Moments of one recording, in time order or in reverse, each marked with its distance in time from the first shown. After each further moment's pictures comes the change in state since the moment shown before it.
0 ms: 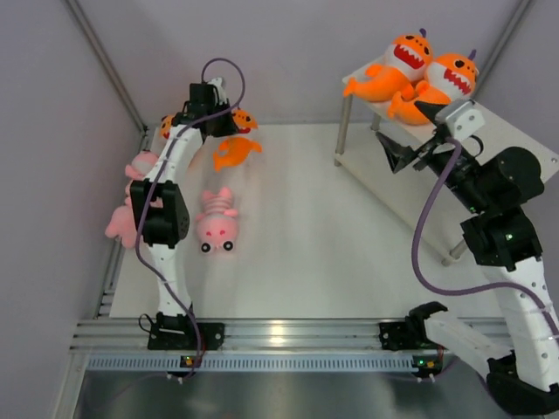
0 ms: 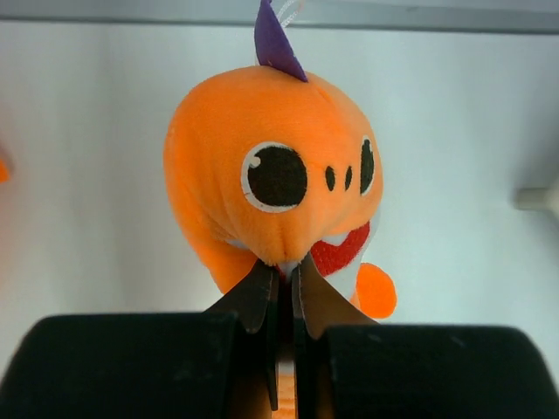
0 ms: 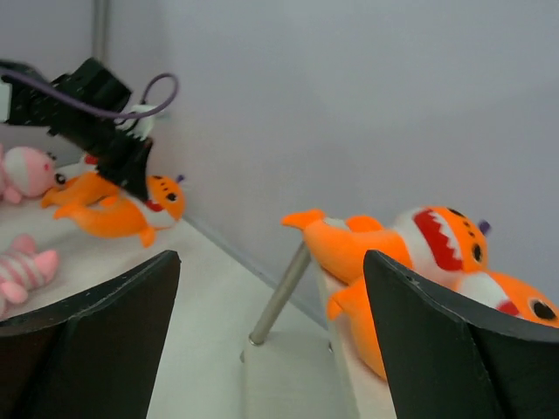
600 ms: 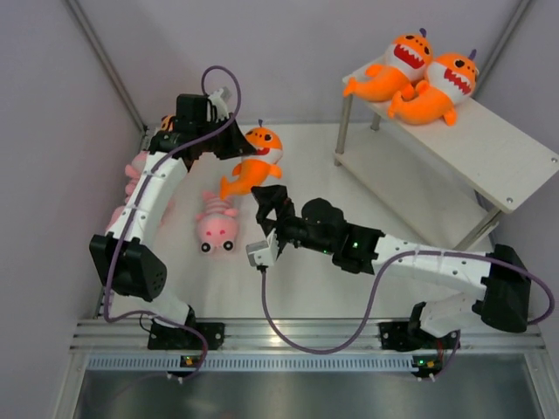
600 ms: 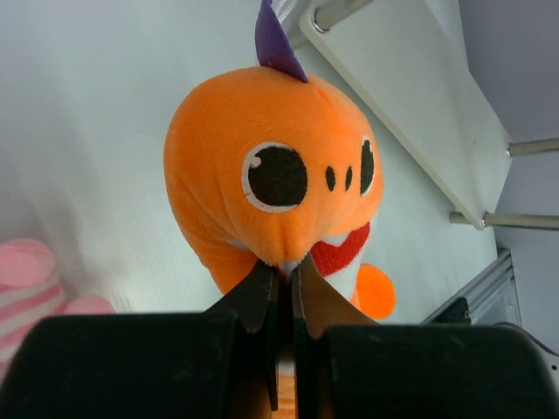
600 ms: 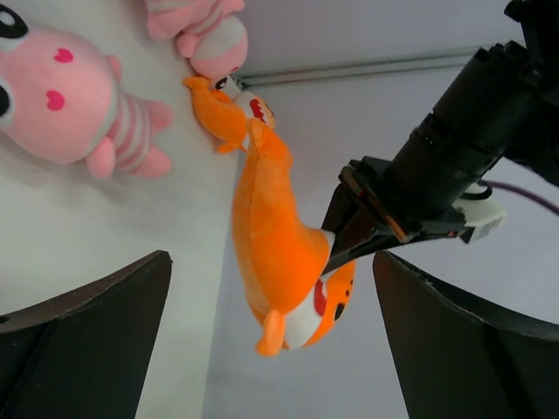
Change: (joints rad) left arm -0.105 -0.557 -0.357 -0.154 0.262 -0.177; right arm 0.857 0.433 -0.332 0.322 0.285 -1.059
